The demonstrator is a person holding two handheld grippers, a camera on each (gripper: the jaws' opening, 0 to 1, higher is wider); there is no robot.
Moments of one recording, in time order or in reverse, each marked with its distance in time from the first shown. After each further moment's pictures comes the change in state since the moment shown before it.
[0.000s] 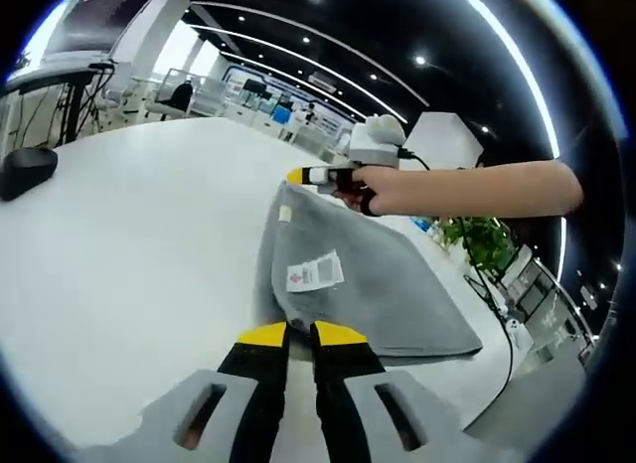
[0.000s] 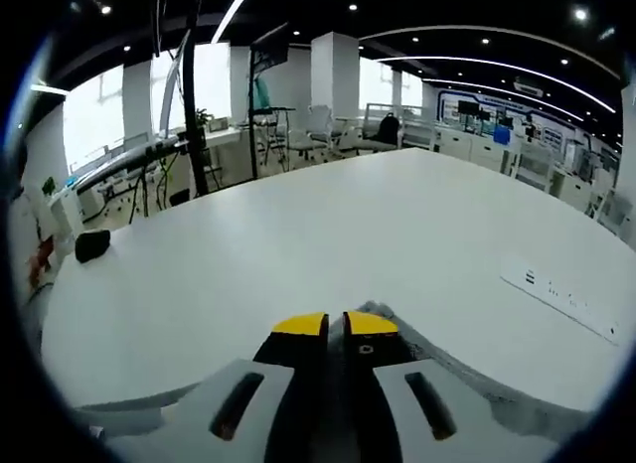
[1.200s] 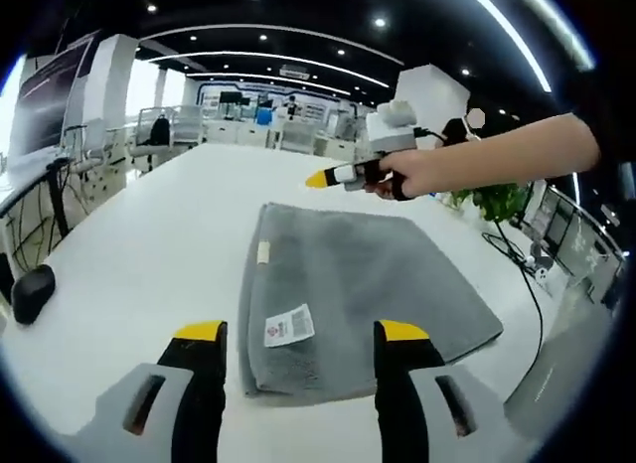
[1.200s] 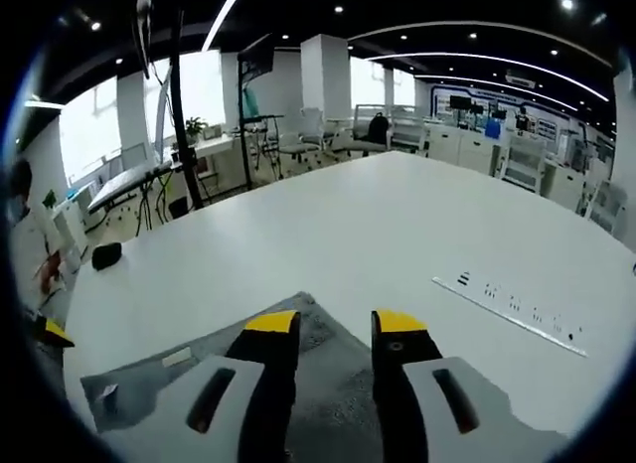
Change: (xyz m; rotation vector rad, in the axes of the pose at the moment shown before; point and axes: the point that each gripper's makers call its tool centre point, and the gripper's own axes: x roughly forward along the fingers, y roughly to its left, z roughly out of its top) left arm 0.012 -0.044 0.047 0.314 0.046 0.067; right arm -0.073 -0.069 0.016 0.035 0.003 0.005
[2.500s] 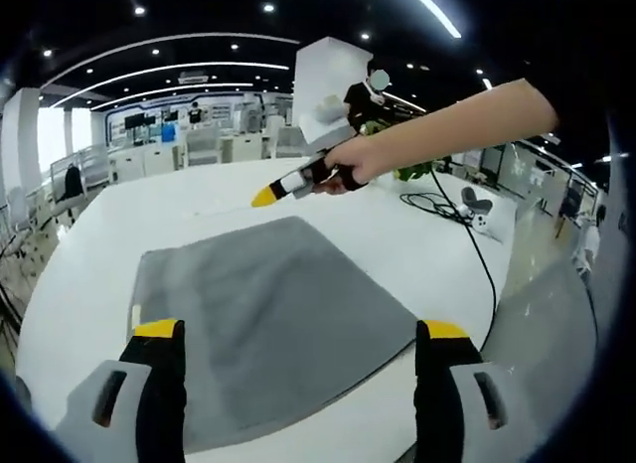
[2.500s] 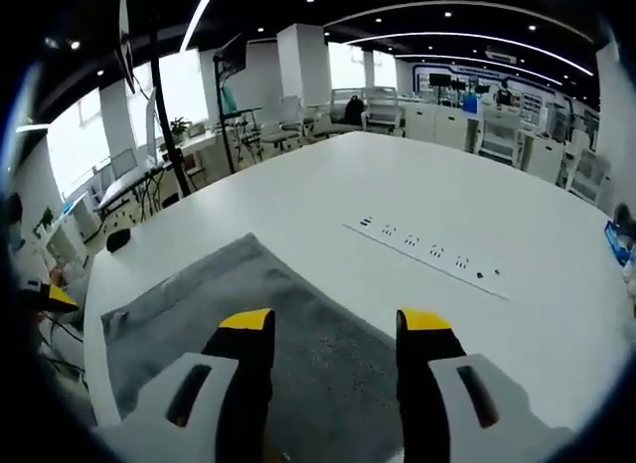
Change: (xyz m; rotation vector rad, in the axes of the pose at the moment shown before) left arm 0.019 -0.153 0.028 0.299 0.060 -0.308; right arm -0.125 -0.101 -0.054 0.074 0.083 -0.024
